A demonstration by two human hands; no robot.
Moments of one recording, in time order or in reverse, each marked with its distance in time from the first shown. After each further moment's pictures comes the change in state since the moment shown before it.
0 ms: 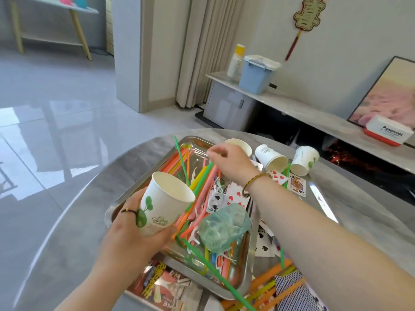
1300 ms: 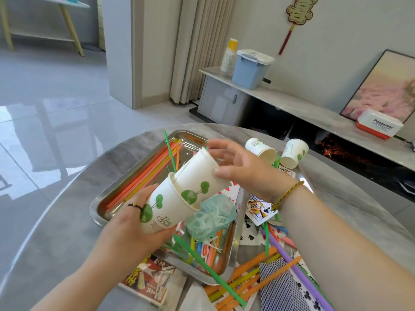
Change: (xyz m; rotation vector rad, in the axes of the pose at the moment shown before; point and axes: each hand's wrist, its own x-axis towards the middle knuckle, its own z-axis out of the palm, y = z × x) left_hand -0.007 0.005 0.012 0.195 -0.166 0.064; right_hand -0.055 0.017 -0.039 0.540 -0.361 -0.075
